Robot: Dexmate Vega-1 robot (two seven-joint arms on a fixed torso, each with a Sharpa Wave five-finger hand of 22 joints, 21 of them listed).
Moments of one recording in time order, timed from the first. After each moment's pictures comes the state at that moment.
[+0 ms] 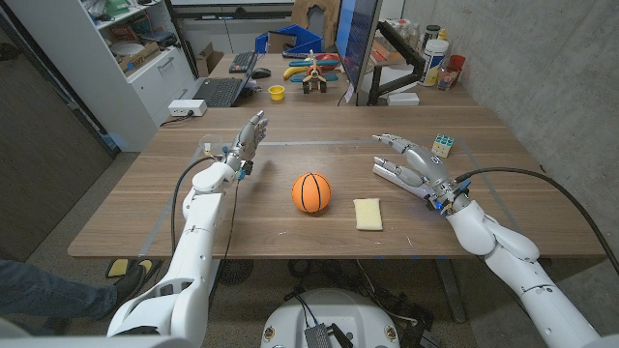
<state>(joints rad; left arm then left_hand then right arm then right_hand) 0.78 0.04 -0.18 -1.27 0.05 -0.04 -0.39 0.17 -0.07 0.44 0.10 0.31 0.03 0.07 0.20 0.18 -0.03 0.00 0.20 0.19 -0.11 0.02 0.19 0.18 -0.17 0.00 0.30 0.18 -1.14 -0.41 0.02 -1.51 -0.88 0.82 -0.38 0.15 0.00 0.38 -0.11 0.29 0.33 -0.08 0.21 0.19 0.40 -0.05 0.24 0.18 0.31 -0.04 0.19 0.18 0.33 -0.04 0.36 0.17</state>
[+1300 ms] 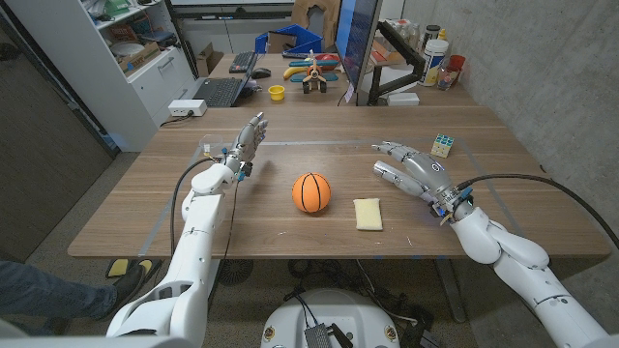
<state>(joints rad) 0.80 0.04 -0.18 -1.29 0.04 -0.04 -0.40 0.18 -0.07 0.43 0.10 0.31 0.03 0.07 0.20 0.18 -0.03 0.00 0.20 0.19 -0.12 0.01 0.19 0.18 -0.17 0.00 0.29 0.18 -1.21 -0.48 0.00 -1.60 -0.97 0.74 -0.45 0.15 0.00 0.38 -0.12 0.30 0.33 -0.09 0.21 0.19 0.40 -0.05 0.24 0.18 0.31 -0.04 0.19 0.18 0.33 -0.04 0.34 0.17</state>
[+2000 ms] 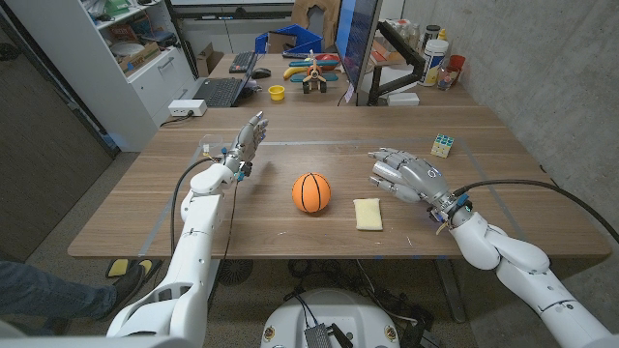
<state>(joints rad) 0.81 0.04 -0.19 -1.30 0.03 -0.03 -0.41 0.17 -0.07 0.42 0.10 0.31 0.03 0.07 0.20 0.18 -0.03 0.00 0.20 0.19 -0.12 0.01 0.19 0.18 -0.17 0.00 0.28 0.18 -1.25 -0.52 -0.04 -1.65 -1.04 0.67 -0.51 0.16 0.00 0.39 -0.12 0.30 0.33 -0.10 0.21 0.19 0.40 -0.05 0.23 0.18 0.31 -0.04 0.19 0.18 0.33 -0.04 0.33 0.17</state>
